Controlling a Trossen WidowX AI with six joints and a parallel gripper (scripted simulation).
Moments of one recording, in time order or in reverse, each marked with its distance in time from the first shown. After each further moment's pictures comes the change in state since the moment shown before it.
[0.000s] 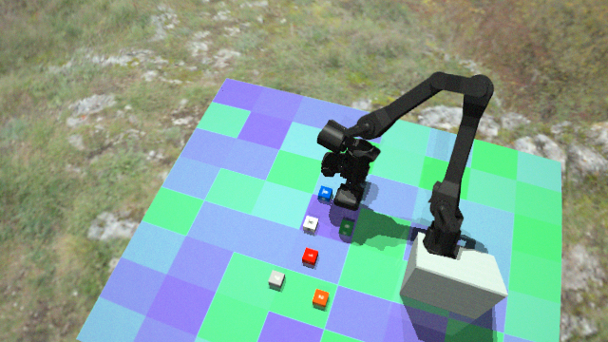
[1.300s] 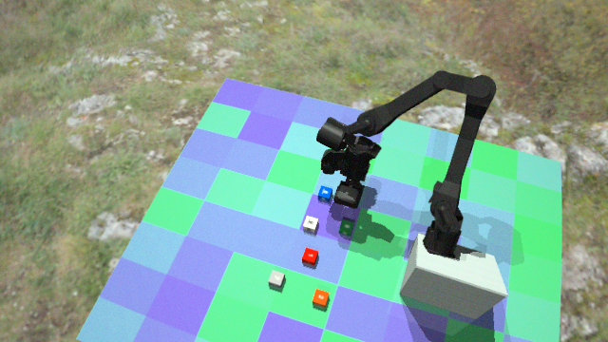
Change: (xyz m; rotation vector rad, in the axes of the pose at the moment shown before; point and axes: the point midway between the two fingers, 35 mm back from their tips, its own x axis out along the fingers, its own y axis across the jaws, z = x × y) arm -0.011 0.000 0.001 0.002 -0.006 0.003
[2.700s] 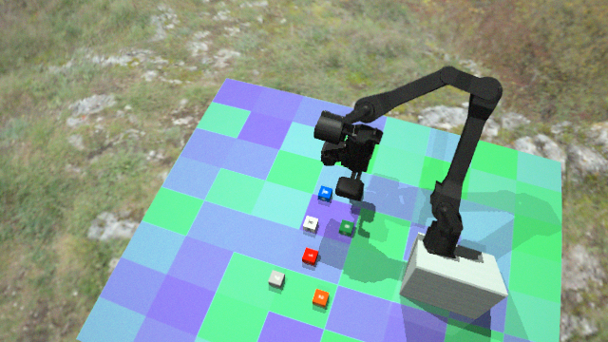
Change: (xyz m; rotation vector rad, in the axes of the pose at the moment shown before) arm -0.046 0.004 -0.001 -0.019 0.023 0.012
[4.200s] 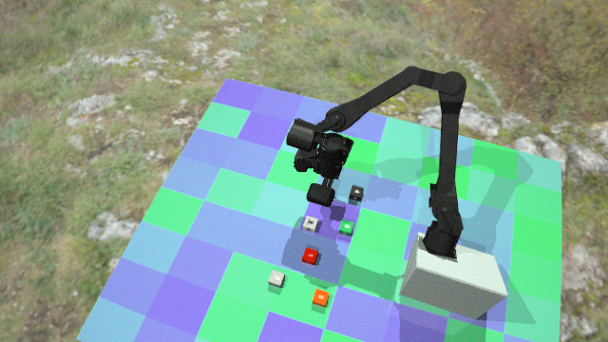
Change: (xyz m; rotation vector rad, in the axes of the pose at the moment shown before) arm 0.027 0.021 0.064 0.023 -0.027 -0.005
